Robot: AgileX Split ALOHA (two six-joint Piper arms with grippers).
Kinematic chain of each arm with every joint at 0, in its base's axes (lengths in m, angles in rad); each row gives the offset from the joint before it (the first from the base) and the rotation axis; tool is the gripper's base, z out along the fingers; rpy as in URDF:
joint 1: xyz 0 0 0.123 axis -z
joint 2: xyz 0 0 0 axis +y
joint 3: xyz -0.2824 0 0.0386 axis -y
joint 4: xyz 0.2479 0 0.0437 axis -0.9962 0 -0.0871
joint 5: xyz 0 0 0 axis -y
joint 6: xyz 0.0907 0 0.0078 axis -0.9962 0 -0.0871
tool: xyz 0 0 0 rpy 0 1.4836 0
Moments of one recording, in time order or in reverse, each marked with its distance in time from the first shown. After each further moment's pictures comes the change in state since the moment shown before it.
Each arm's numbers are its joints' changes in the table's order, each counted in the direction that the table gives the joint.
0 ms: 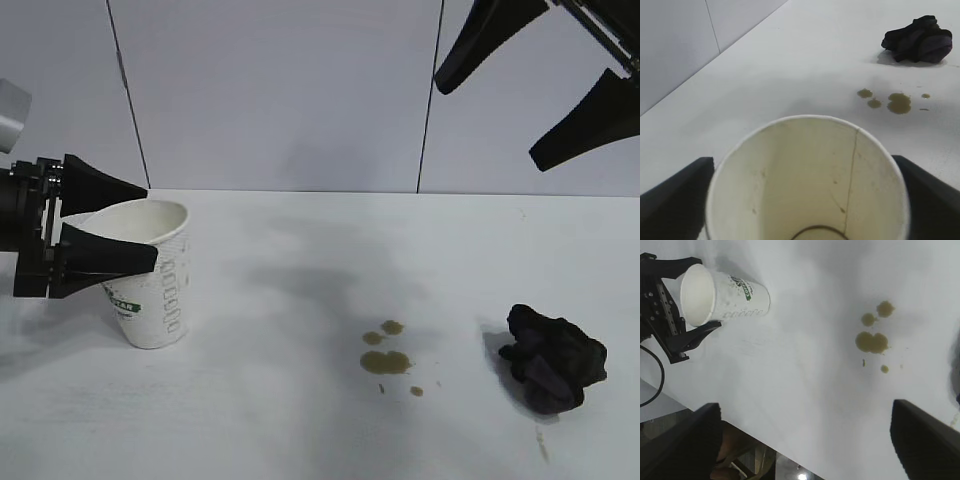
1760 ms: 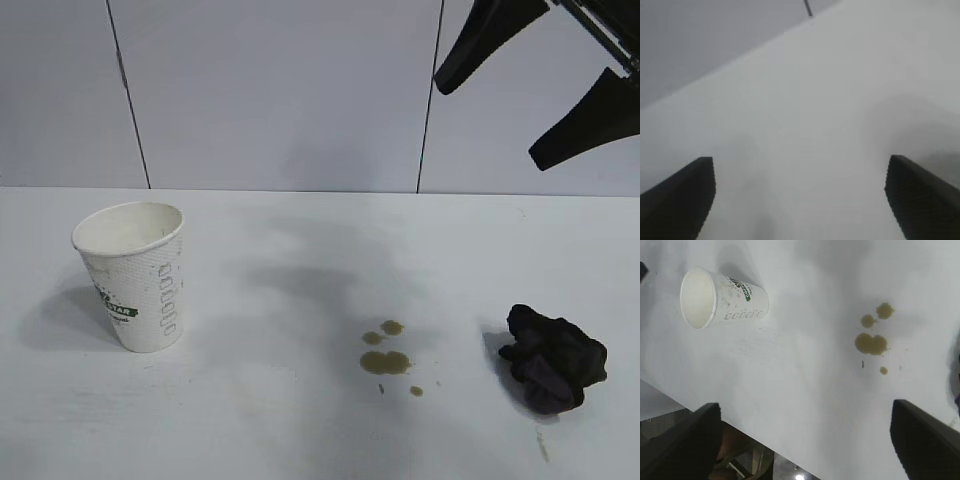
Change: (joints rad) left arm -0.097 -0.577 0.016 -0.379 0.956 0.974; right arm 0.000 0.000 0.000 0.001 0.005 0.016
